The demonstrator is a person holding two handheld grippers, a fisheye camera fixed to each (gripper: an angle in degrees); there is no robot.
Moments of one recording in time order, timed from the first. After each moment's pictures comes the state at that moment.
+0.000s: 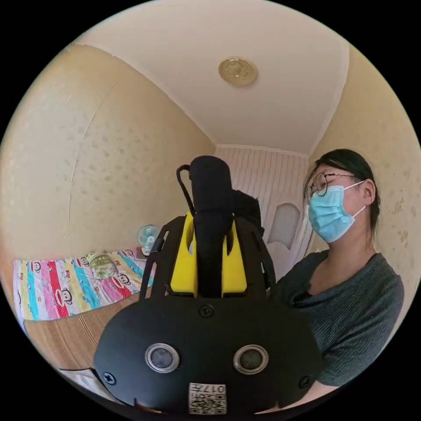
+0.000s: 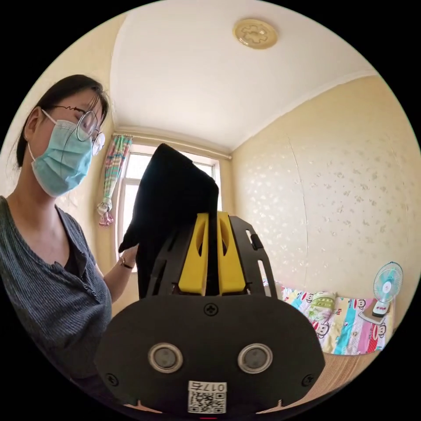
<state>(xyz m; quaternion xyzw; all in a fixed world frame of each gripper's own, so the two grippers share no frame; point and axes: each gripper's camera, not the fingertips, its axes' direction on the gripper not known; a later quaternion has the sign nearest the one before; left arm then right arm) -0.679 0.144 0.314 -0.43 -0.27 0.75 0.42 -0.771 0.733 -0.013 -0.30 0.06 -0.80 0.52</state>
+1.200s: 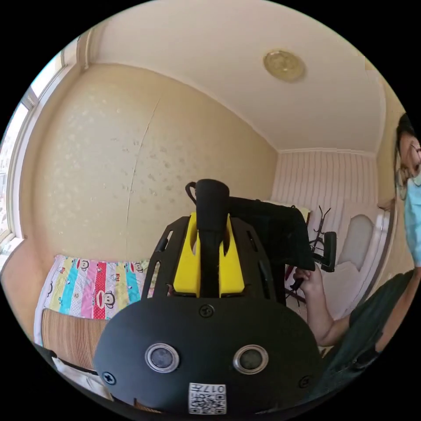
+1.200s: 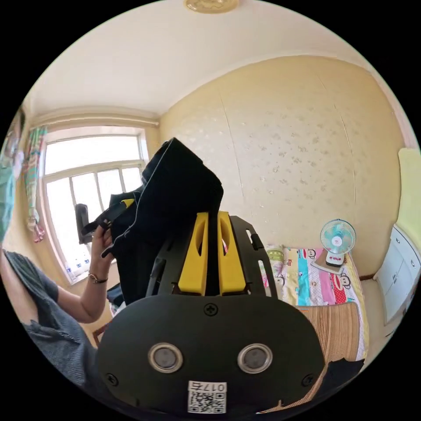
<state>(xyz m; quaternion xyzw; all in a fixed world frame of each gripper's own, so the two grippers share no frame) -0.579 0.094 0.452 -0.23 -0.34 0.83 0.38 -0.779 0.565 0.193 -0.17 0.32 -0.77 0.52</state>
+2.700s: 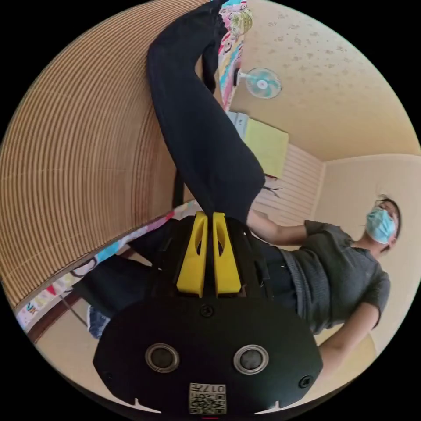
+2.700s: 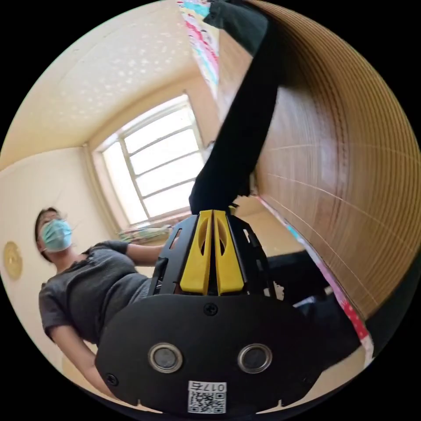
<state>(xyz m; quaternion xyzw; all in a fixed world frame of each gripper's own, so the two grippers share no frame) -0.478 -0.559 -0.058 -0.38 -0.61 0.08 0.69 -0.387 -0.039 0.127 -0.52 0.44 0.03 0.73</state>
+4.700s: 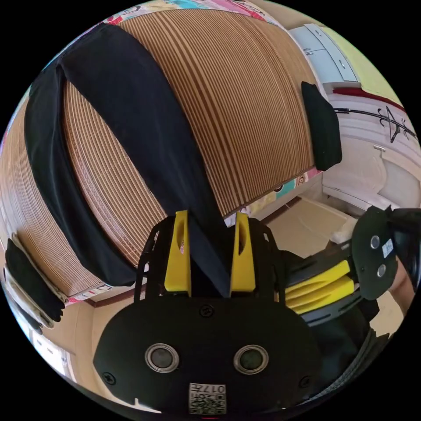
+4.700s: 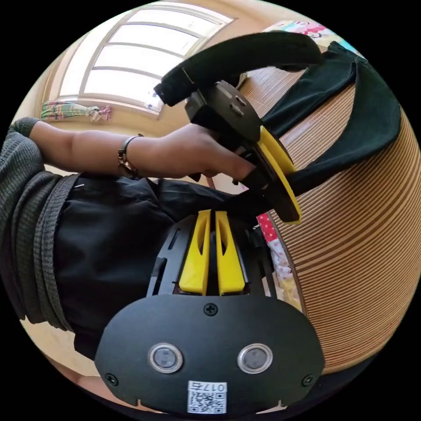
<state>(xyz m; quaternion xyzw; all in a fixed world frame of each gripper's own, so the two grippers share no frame) -0.818 -0.249 -0.096 -0.38 -0.88 0.20 0.19 -0.574 0.073 -0.050 -0.73 0.50 -0.24 0.41</state>
